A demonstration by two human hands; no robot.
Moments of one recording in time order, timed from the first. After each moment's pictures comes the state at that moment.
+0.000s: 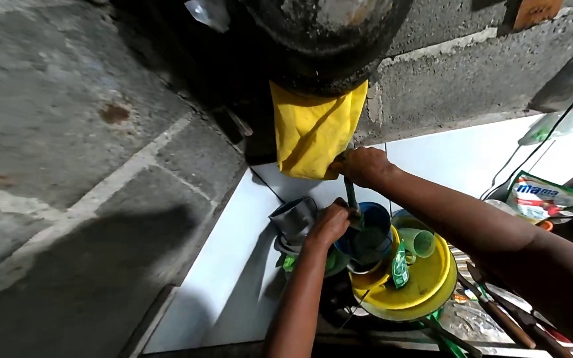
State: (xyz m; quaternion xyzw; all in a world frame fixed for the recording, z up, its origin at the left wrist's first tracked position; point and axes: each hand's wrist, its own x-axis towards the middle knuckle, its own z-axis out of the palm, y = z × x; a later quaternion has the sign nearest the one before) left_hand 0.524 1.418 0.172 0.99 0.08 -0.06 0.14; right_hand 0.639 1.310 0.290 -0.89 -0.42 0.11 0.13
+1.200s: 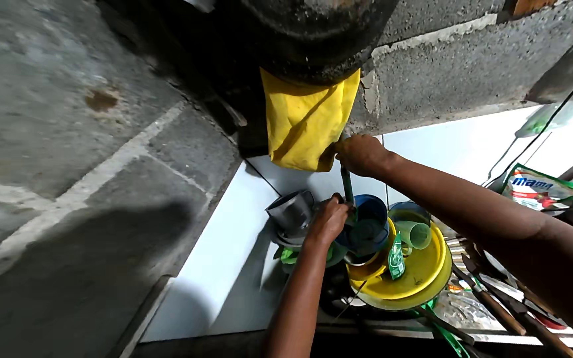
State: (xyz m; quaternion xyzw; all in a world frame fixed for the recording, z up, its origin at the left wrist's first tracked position) left_hand 0.516 1.404 0.164 0.98 0.15 -0.04 0.10; right_hand 0.659 1.317 0.273 -0.83 -0.54 0.01 0.10
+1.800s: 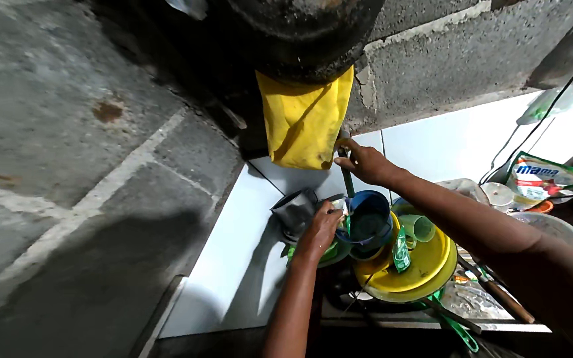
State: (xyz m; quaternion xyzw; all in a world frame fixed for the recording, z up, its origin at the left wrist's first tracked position) left_hand 0.466 1.406 0.168 0.99 0.13 0.03 0.09; right_hand 0.669 1.303 0.214 -0.73 -0.53 0.09 0.43
